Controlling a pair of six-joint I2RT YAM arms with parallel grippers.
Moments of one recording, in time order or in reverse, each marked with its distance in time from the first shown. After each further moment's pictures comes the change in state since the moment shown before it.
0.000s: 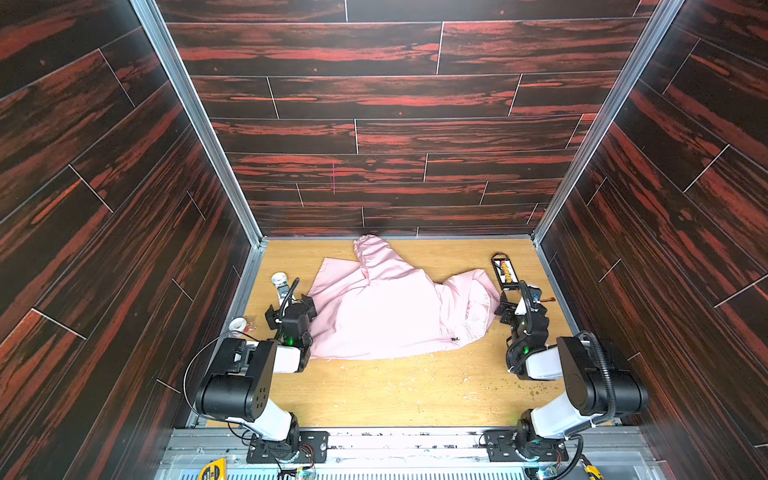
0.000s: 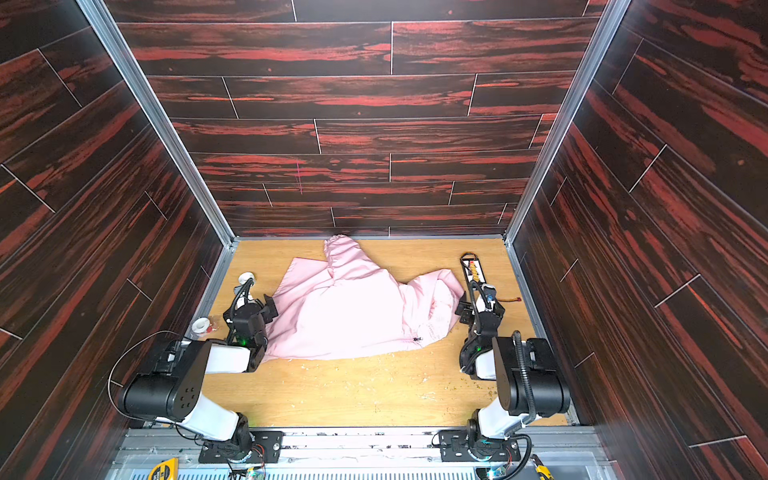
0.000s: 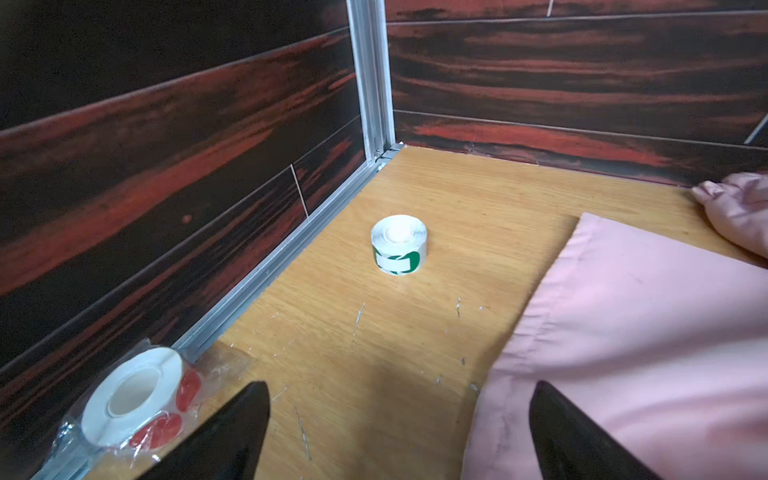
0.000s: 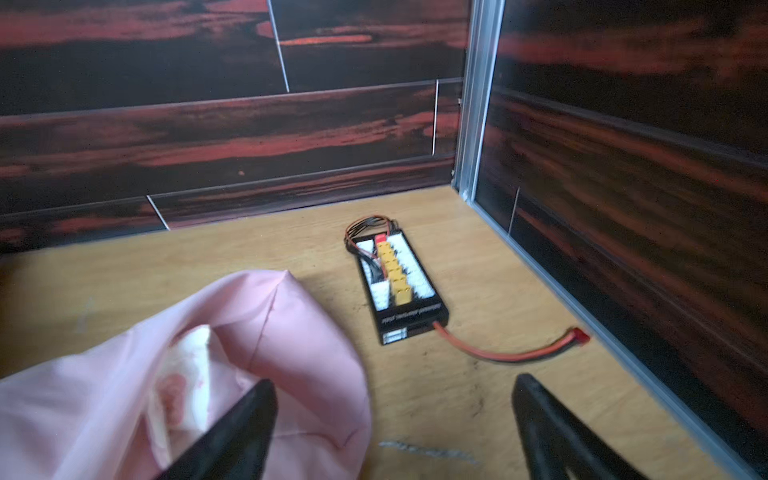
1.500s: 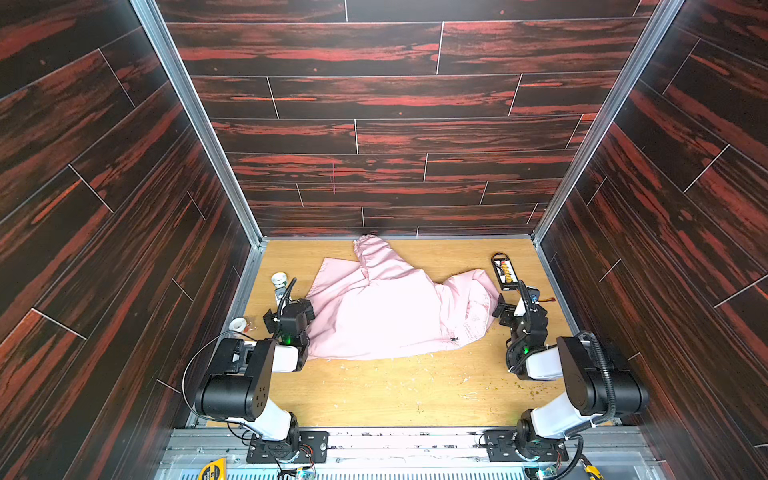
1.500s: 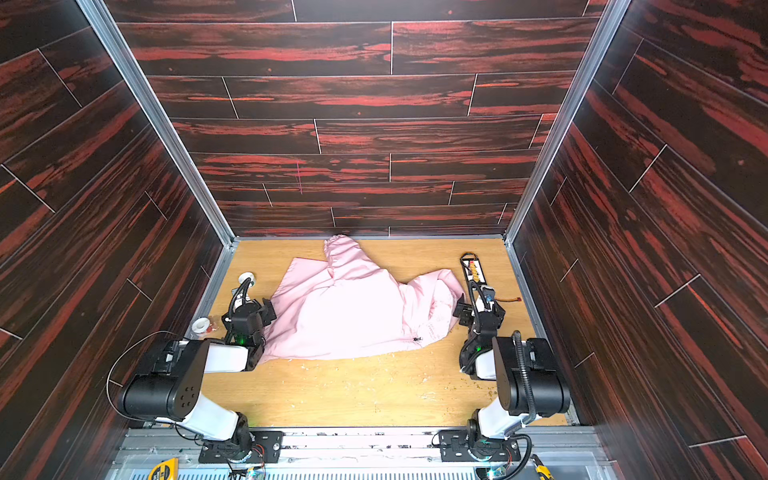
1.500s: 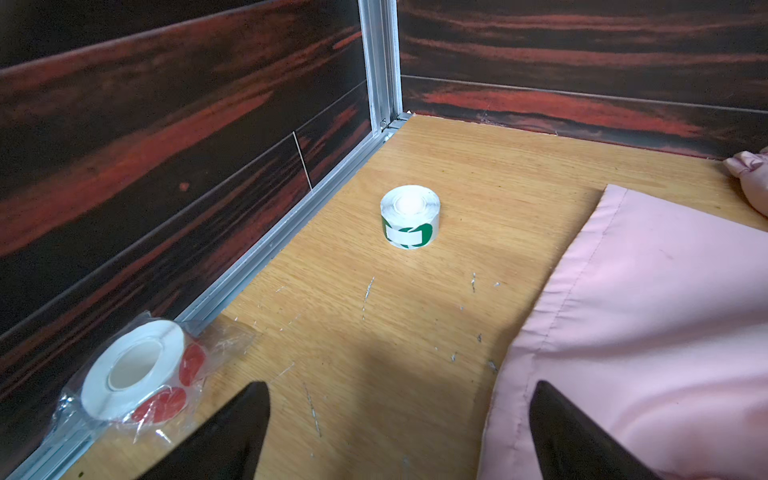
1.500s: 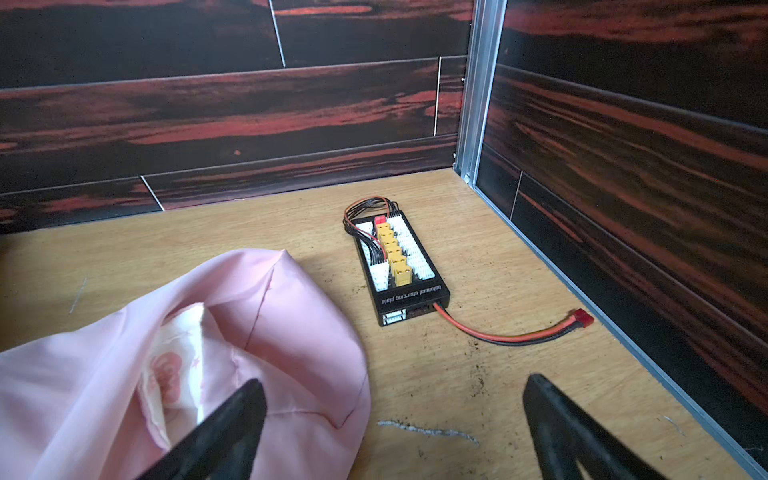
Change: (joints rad) left arm 0.021 0.000 0.002 -0.061 0.026 -0.026; right arm -0.001 0.000 0.000 -0.022 -0.002 -0.001
